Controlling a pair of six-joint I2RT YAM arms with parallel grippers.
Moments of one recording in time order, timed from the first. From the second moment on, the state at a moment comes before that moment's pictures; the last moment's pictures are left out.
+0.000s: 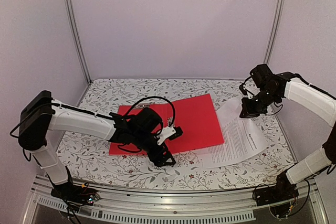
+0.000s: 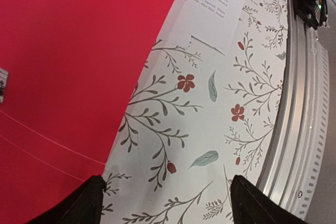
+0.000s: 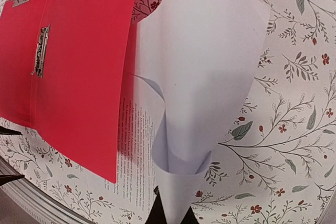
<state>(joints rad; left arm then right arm) -1.02 1.72 0.96 -0.19 0.30 -0.03 0.35 1.40 1.17 -0.92 -0.13 0.20</state>
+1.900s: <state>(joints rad) -0.83 1.83 1.67 -0.56 0.61 0.41 0.79 1.53 1.90 -1.30 -0.17 -0.36</state>
